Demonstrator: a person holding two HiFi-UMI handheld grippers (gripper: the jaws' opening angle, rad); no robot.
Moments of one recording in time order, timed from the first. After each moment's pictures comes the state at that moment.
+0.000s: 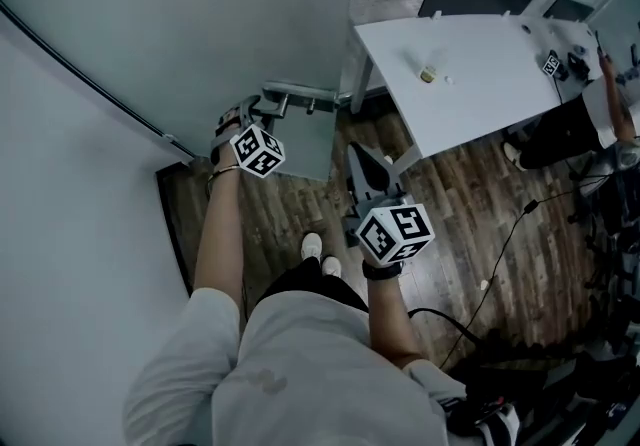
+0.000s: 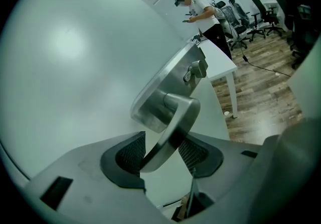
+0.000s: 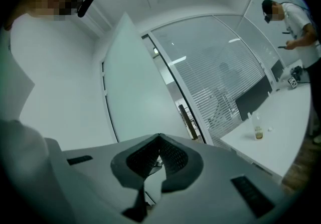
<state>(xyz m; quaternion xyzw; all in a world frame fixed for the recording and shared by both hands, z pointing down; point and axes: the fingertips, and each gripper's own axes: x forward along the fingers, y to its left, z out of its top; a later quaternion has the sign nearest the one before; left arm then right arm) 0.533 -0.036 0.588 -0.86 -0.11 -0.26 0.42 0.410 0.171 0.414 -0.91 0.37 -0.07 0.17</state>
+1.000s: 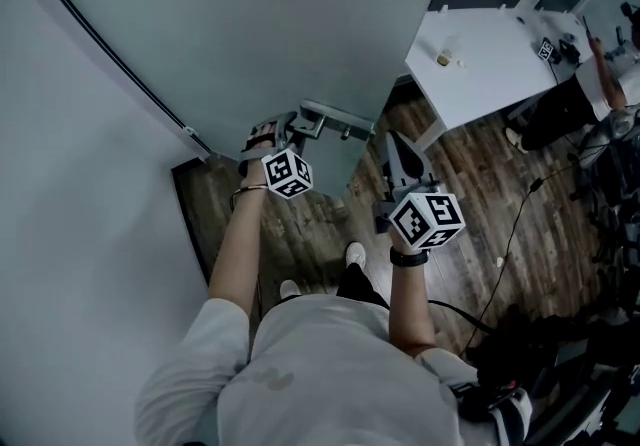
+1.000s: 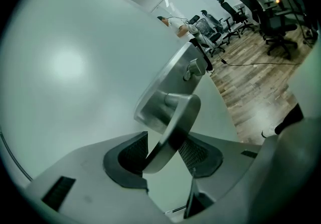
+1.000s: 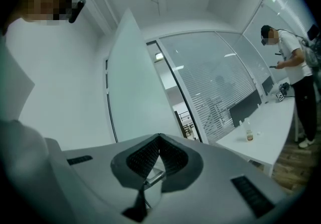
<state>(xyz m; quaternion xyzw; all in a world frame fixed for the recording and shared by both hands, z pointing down) 0.382 -0.068 0.586 -0.84 -0.18 -0.17 0.48 0.299 0.102 0.394 -0.94 0.31 -0.04 0.15</state>
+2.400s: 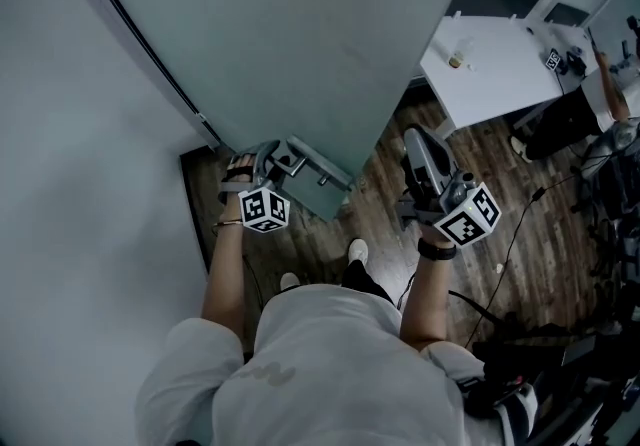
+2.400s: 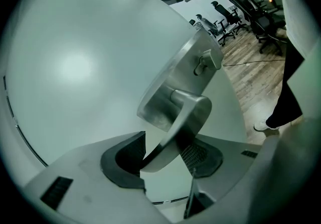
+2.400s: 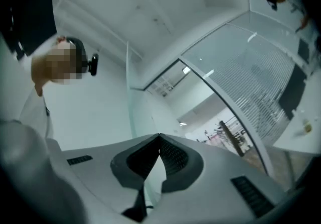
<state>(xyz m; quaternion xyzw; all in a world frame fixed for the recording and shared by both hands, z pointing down) 0.231 -0.123 0.609 -0.84 -0.18 -0.14 0.48 0.209 0.086 0.328 -0.82 0.52 0.08 0.24</state>
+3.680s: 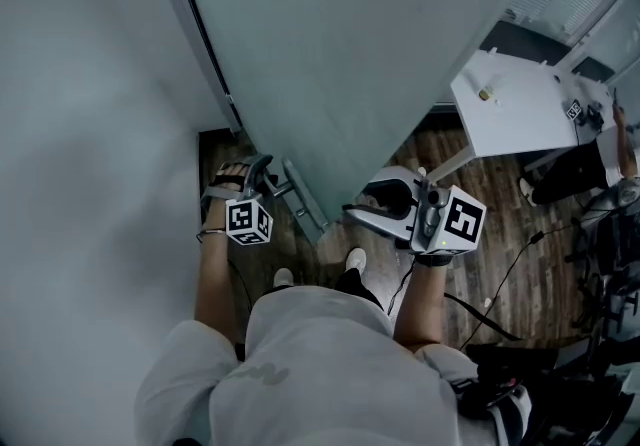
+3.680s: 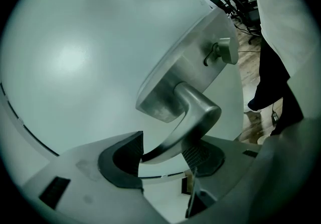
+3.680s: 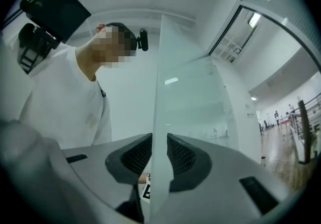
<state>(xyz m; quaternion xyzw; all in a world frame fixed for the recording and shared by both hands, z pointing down) 0.139 -0.188 0.601 -0.81 -0.18 -0.22 0.52 0.058 -0.033 0.310 -0.56 0.82 0.07 0.06</state>
